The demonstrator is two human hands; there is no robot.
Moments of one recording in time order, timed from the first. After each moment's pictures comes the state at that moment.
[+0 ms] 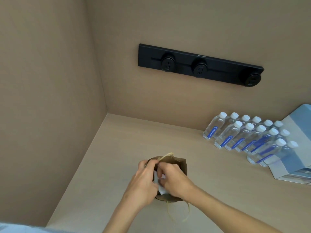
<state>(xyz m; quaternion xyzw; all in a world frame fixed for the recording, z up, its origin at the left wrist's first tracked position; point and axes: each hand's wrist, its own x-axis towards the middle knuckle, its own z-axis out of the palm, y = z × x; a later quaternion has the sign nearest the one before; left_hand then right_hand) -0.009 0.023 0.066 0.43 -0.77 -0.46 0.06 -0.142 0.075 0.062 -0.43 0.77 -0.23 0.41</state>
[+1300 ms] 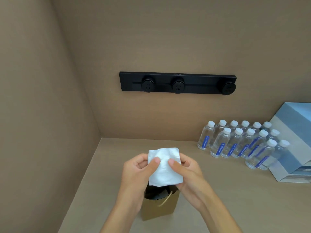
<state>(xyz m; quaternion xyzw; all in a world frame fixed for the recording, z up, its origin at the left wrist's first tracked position) -0.045 0.019 0.150 0.35 -0.54 -0.70 0.32 -0.185 0.104 0.134 -0.26 0.42 -0.69 0.53</state>
